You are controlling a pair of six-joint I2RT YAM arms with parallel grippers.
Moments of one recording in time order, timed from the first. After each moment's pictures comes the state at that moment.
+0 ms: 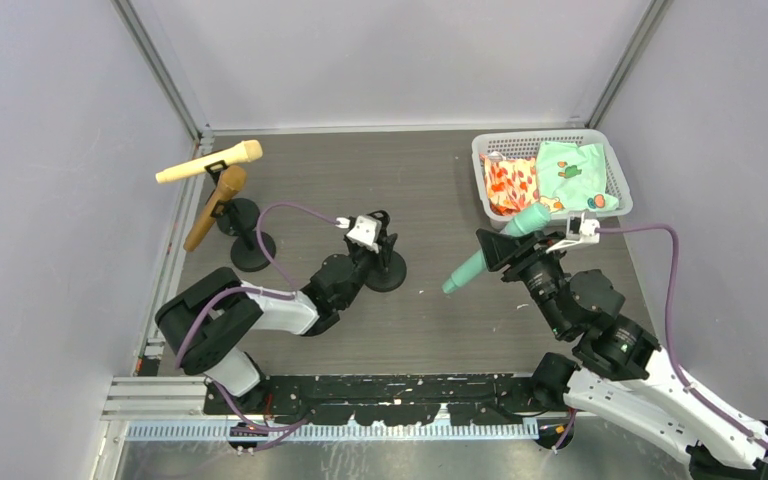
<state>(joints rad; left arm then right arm) -0.89 1.58 0.50 1.11 -0.42 -0.08 0.91 0.47 0.72 -0.24 0.55 0.61</state>
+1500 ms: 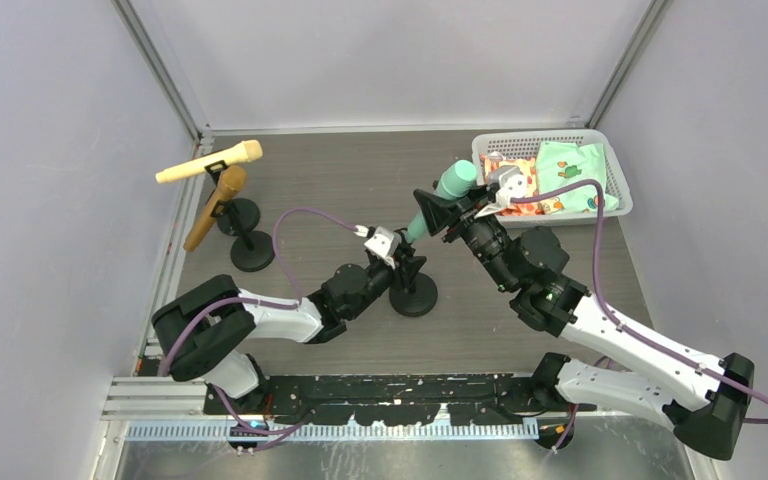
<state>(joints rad) -1.02 1.53 0.52 1.01 -0.24 -0.25 0.90 0.91 0.82 0.40 0.29 0.11</state>
